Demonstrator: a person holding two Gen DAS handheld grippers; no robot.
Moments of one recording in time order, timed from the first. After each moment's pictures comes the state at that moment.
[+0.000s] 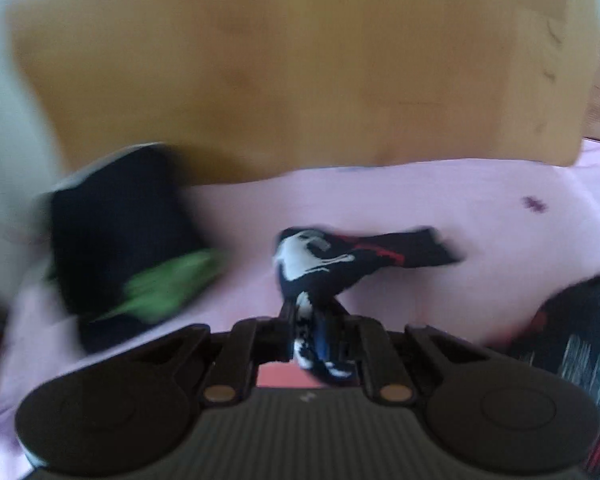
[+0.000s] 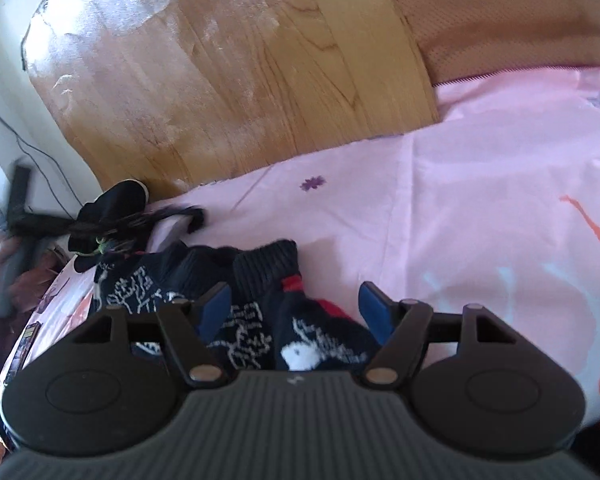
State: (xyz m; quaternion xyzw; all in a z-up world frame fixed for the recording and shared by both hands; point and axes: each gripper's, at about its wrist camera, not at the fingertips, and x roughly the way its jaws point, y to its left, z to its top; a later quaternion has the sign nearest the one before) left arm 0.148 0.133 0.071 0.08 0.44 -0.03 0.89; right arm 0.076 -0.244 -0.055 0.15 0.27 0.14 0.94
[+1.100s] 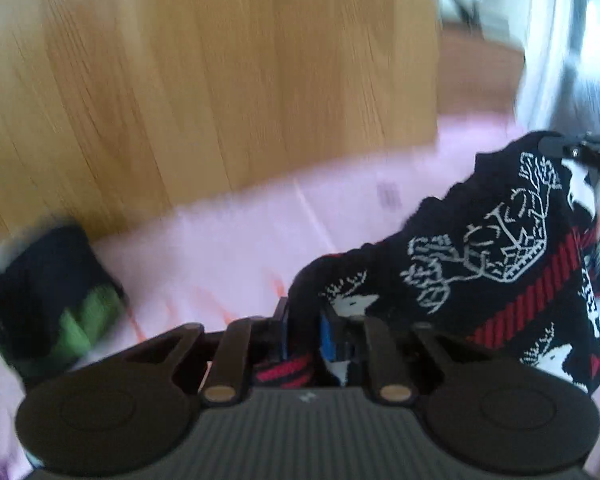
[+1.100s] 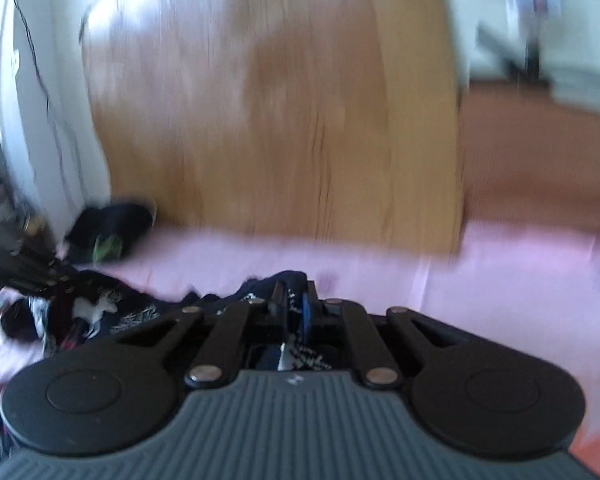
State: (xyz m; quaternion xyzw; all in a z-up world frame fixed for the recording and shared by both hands) left arm 0.101 0.078 0.113 0.11 0.36 -0.21 0.90; right arm 0.071 -0.220 0.023 -0.01 0.15 0.15 0.98
